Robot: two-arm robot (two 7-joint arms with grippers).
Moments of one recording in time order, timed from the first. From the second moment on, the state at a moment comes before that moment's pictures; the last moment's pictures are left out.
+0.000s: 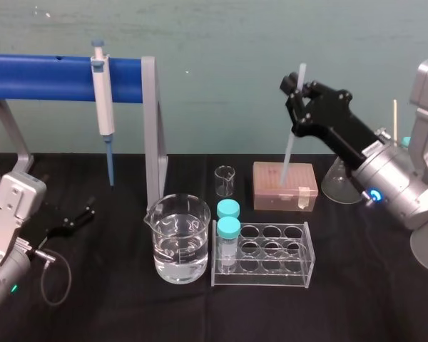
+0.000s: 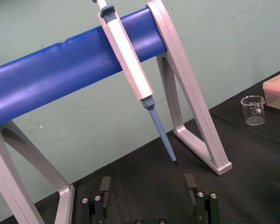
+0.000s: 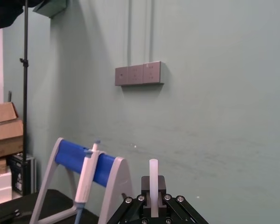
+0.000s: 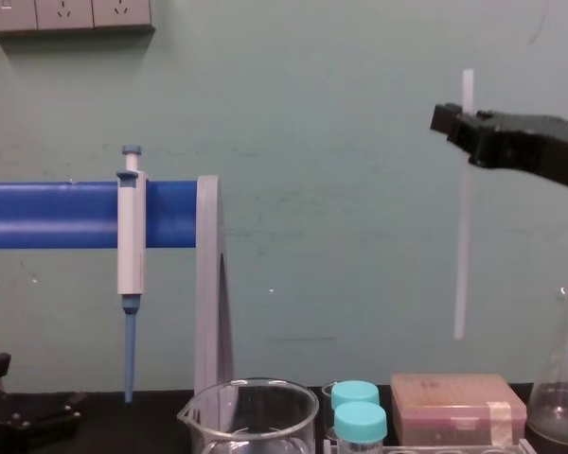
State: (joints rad) left arm -0.20 0.60 0.45 -1.41 -0.25 -0.12 0.03; right arm 0.33 0.36 -0.27 -1.55 0.45 -0.12 0.40
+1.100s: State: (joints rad) left arm -0.20 0.60 0.45 -1.41 -0.25 -0.12 0.03; right arm 0.33 0.36 -0.26 -1.57 0.45 -0.07 0.38
